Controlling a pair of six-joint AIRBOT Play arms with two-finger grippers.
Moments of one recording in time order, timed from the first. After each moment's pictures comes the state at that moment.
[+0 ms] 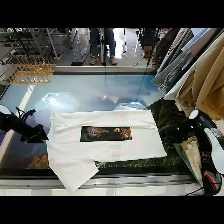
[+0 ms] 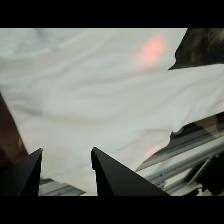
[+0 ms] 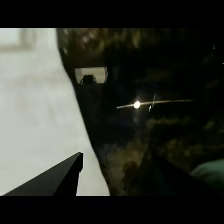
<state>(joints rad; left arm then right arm) 0.37 -1.61 1.30 1.14 -1.58 -1.29 -0.36 -1.62 1.18 -1.27 1.35 1.29</state>
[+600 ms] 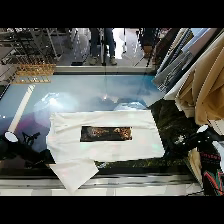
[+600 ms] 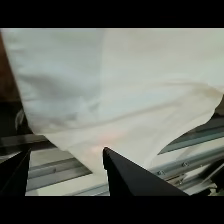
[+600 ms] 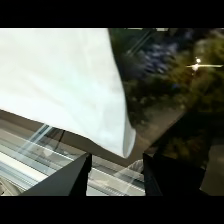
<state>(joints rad) 0.33 -1.28 0.71 1.16 -1.37 -1.32 -0.51 -1.54 0.94 -1.15 1.48 1.02</state>
